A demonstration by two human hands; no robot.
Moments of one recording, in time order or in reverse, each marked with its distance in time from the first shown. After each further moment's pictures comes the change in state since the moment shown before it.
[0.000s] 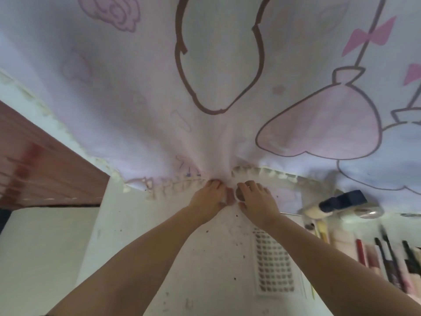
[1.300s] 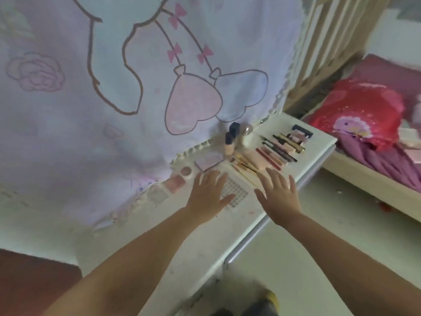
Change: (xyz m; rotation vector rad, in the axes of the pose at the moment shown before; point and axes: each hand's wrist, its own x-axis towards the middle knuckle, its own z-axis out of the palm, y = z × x) left_hand -0.126 0.076 -0.018 0.338 0.131 0.722; right_hand -0.259 -0.083 0.019 -0.011 0.299 0.876
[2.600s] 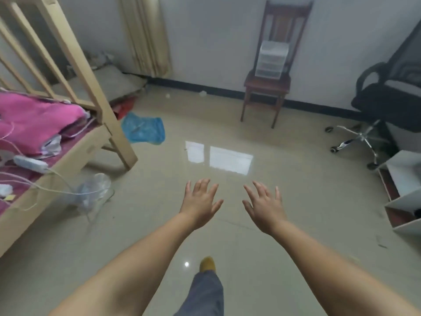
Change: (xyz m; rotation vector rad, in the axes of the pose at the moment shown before) left_hand -0.509 1.044 0.155 0.249 -0.326 1.939; right_hand -1.077 0.319 0.115 0.321 0.002 2.066
